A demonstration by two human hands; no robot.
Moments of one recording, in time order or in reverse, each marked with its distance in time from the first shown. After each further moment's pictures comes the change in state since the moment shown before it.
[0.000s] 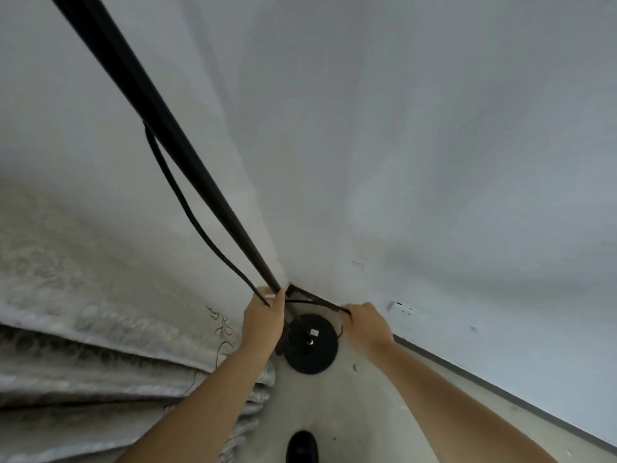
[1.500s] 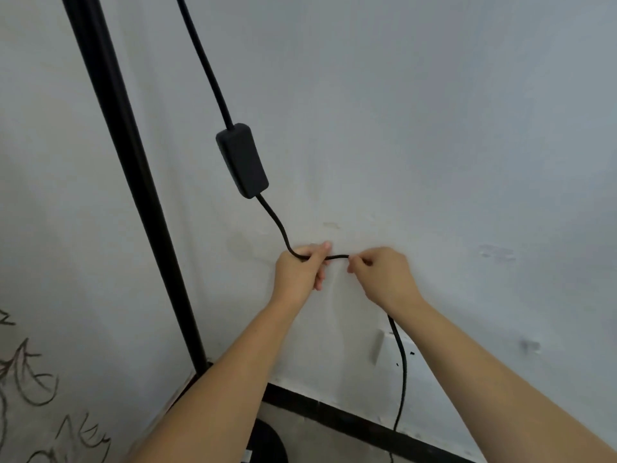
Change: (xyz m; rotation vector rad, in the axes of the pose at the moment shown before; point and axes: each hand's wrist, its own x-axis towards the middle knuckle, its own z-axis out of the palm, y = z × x) left_hand 0.179 -0.089 0.282 -0.604 -0.299 0.660; right_hand 0.175 0.136 0.031 0.077 0.789 -0.261
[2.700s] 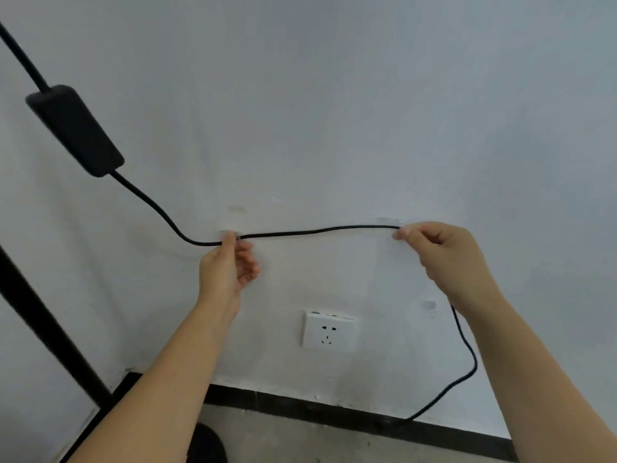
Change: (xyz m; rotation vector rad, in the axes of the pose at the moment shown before) left_hand -0.011 -0.004 0.032 -0.452 0.140 -0.266; right_hand -0.057 0.086 -0.147 0.324 0.243 0.073
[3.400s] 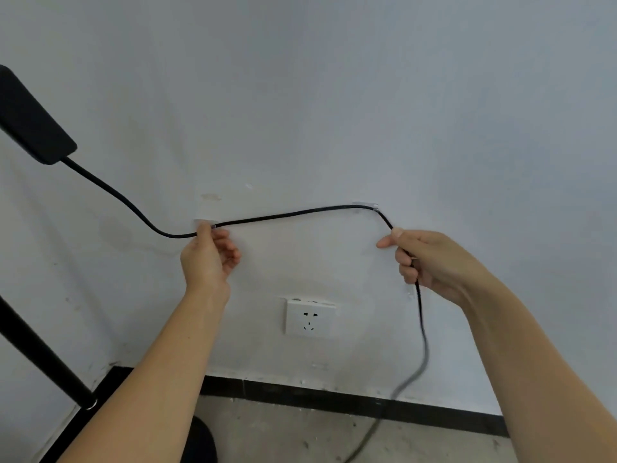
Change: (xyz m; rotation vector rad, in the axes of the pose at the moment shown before) left_hand -0.003 -0.006 0.014 -0.078 0.123 0.027; right_hand 0.005 0.035 -0.028 0.300 -0.369 0.346
